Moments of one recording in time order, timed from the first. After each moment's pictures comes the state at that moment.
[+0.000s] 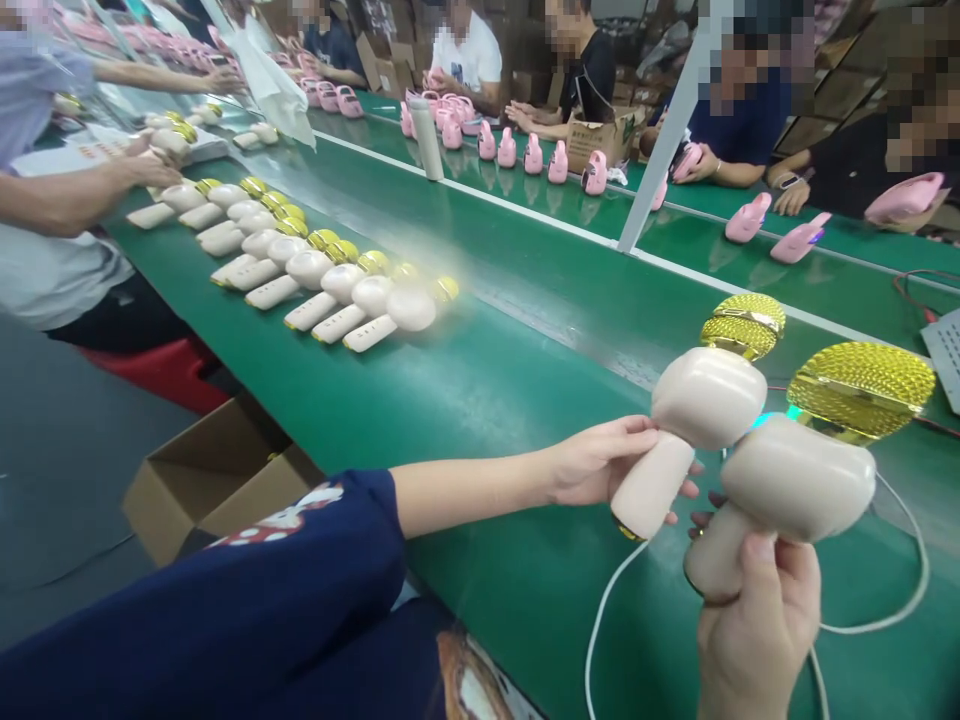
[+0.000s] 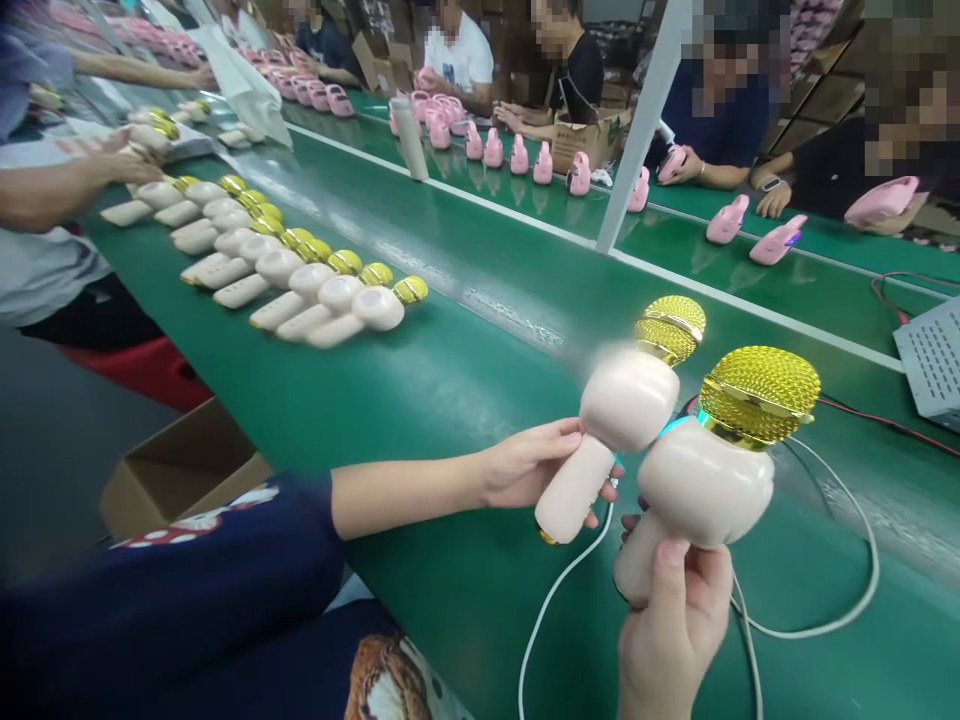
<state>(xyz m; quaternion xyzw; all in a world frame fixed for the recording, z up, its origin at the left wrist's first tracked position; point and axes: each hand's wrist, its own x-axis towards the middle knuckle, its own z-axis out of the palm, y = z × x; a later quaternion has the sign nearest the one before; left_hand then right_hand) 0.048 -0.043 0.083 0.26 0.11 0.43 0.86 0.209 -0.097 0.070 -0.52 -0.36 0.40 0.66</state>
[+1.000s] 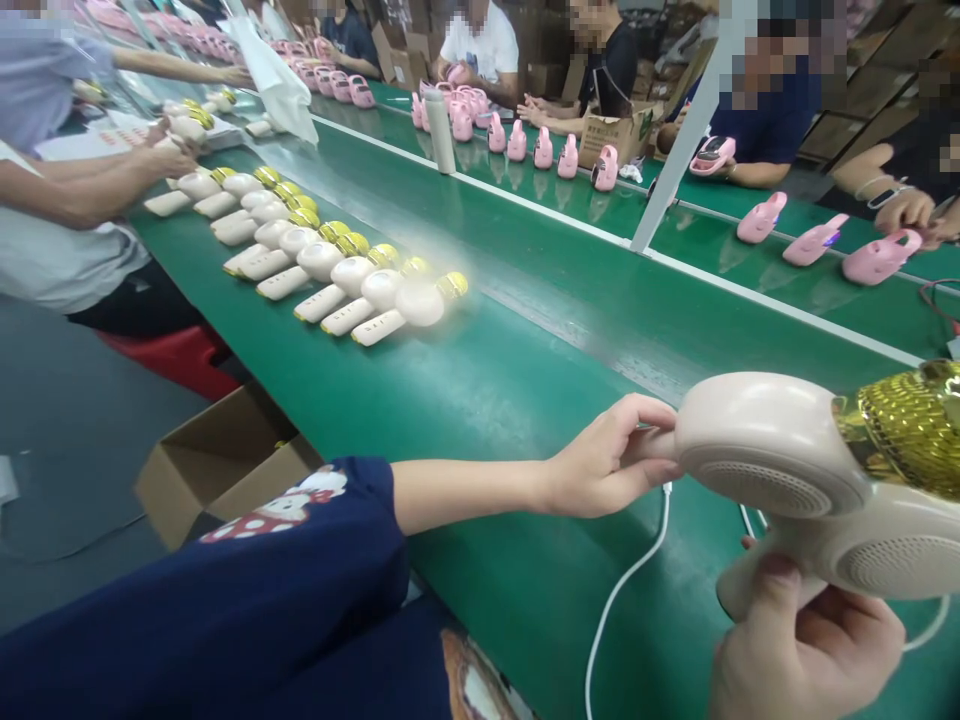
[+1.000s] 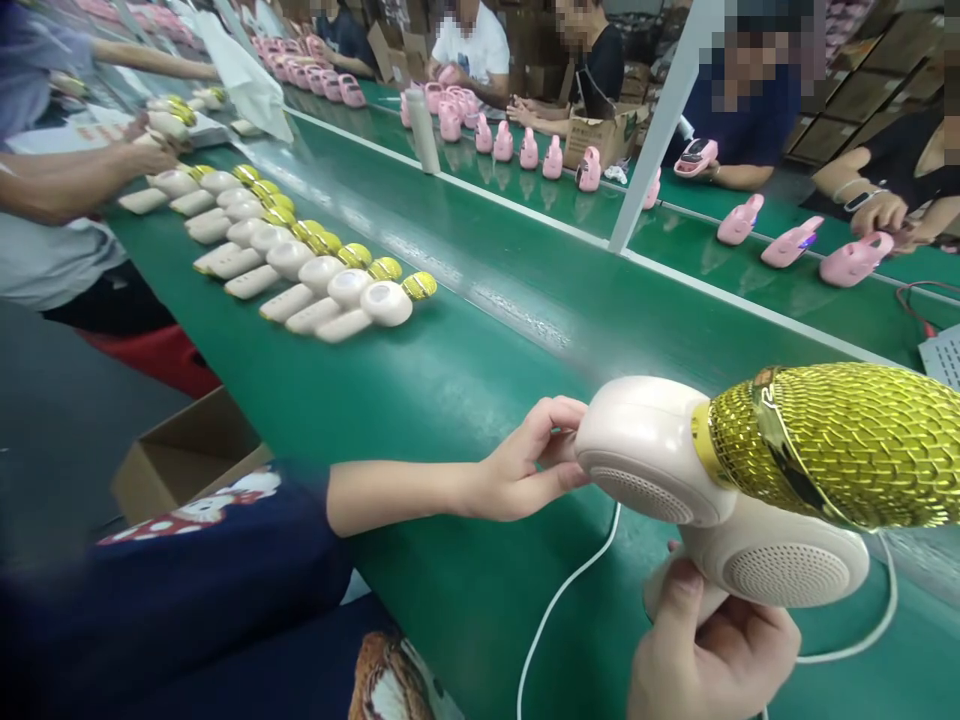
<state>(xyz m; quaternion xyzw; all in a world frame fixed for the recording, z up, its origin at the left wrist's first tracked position) 0.037 -0.055 0.099 0.58 0.30 0.57 0.49 0.201 -0.103 0.086 -0.59 -0.39 0.24 0.67</state>
